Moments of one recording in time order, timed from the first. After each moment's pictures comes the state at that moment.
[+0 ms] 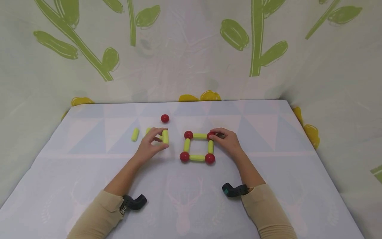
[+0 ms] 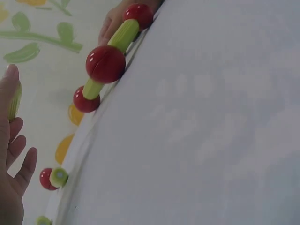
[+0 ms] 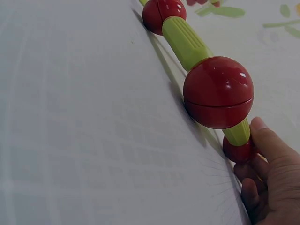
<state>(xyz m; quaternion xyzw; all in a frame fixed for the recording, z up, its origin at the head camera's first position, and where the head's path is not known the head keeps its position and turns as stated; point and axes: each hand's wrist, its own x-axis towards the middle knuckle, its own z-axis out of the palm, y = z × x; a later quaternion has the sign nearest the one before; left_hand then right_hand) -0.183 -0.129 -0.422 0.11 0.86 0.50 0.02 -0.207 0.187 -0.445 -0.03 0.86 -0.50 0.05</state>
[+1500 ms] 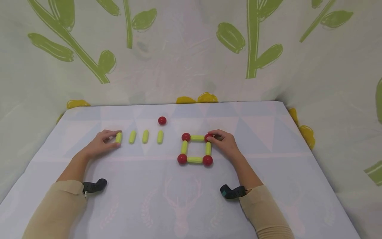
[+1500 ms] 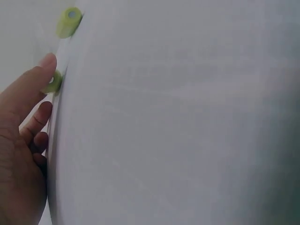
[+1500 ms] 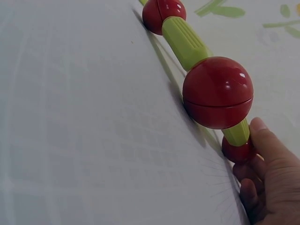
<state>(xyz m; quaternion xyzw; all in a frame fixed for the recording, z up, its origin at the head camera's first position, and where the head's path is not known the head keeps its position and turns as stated) -0.226 -0.317 -0.435 0.05 0.94 0.32 0.13 -0.206 0.187 -0.446 -0.03 0.86 -0.51 0.05</state>
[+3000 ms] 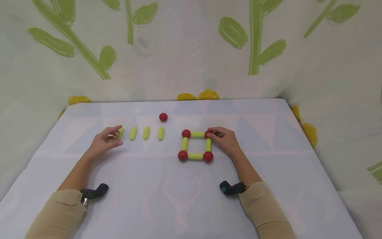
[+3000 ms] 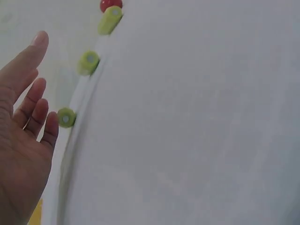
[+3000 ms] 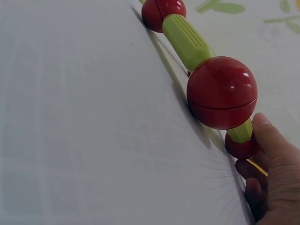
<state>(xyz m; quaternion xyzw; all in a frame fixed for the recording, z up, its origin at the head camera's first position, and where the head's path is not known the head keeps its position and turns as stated) -0.202 -0.292 -0.437 0.11 0.89 0.44 -0.01 -0.209 0.185 -0.448 -0.04 0.87 -0.50 0.03</state>
